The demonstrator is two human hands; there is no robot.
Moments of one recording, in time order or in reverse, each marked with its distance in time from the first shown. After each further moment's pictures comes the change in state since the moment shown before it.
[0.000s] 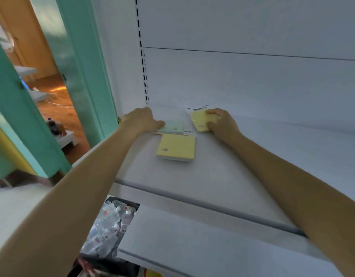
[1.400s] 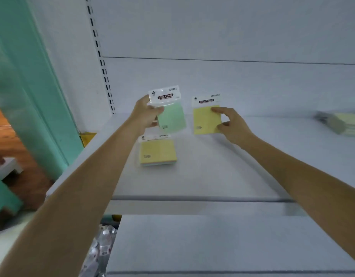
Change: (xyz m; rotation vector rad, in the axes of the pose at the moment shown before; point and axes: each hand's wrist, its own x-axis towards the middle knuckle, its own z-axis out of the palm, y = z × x) left_hand 0.004 0.064 -0.004 -1.213 -0.189 0.219; right_hand -0.068 0.013 -0.073 0.061 0.173 0.113
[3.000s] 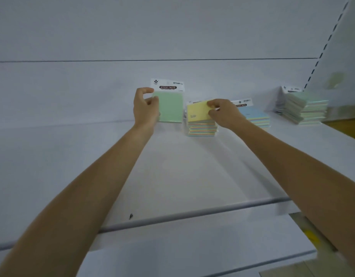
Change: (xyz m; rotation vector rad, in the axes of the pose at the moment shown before) left_hand -0.011 0.065 0.468 -0.121 0.166 0.211; right_hand 0.033 0.255 -0.353 -0.246 0.111 0.188
